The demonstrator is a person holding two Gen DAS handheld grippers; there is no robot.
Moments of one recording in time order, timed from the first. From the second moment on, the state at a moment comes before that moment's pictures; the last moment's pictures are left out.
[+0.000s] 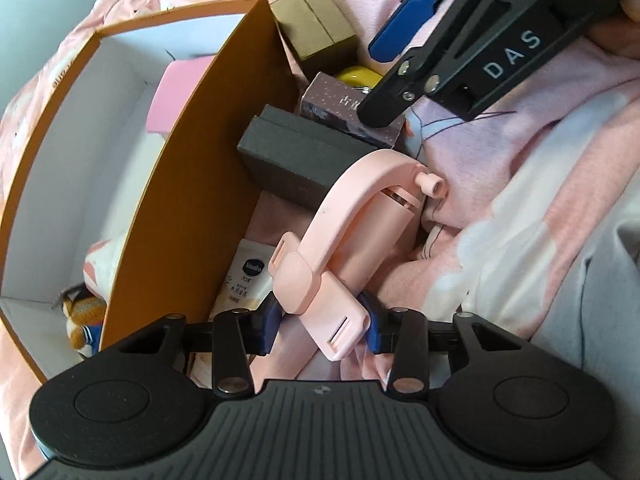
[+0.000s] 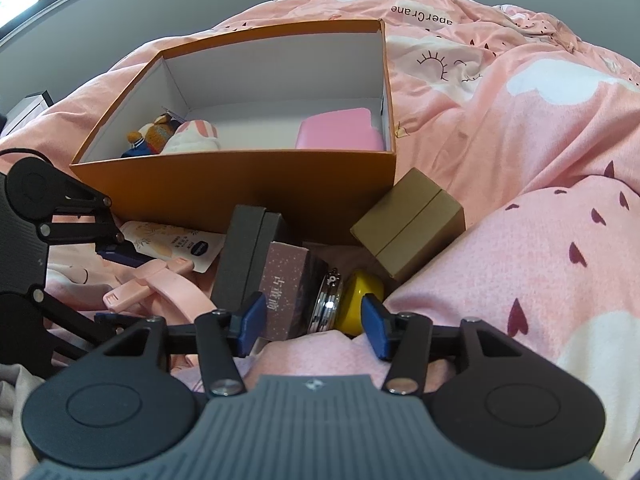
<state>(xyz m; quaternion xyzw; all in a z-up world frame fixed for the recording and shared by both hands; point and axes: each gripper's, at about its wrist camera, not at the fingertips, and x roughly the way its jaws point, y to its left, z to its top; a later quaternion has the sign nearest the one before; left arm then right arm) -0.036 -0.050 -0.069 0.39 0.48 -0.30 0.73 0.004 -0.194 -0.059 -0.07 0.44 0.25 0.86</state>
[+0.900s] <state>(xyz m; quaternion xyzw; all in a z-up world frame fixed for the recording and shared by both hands) -0.046 -0.076 -0.097 0.47 0.39 -0.30 0.73 0.004 -0.189 -0.062 -0.08 0.44 0.25 0.86</state>
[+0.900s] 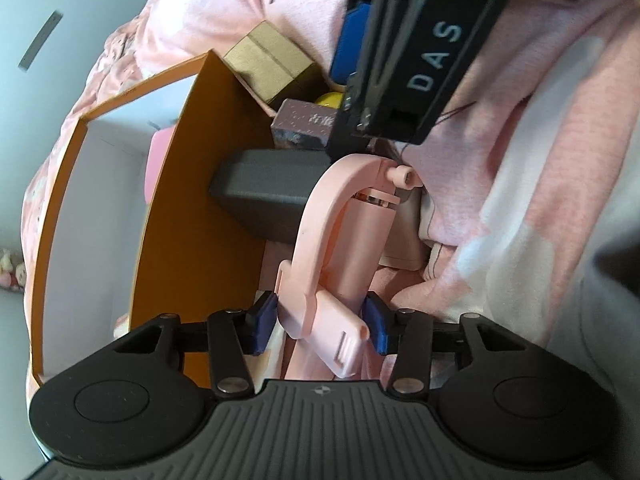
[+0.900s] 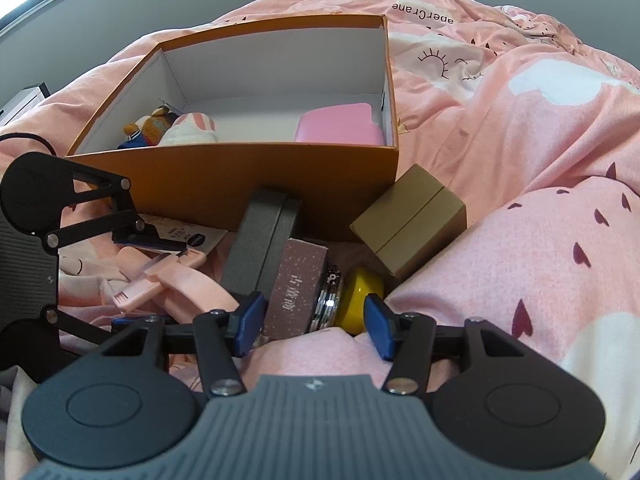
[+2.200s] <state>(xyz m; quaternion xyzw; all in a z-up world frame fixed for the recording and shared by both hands) -0.010 -0.016 0.065 0.27 0.43 -0.23 0.83 0.067 -0.178 -0.038 -0.32 0.42 0.33 0.78</state>
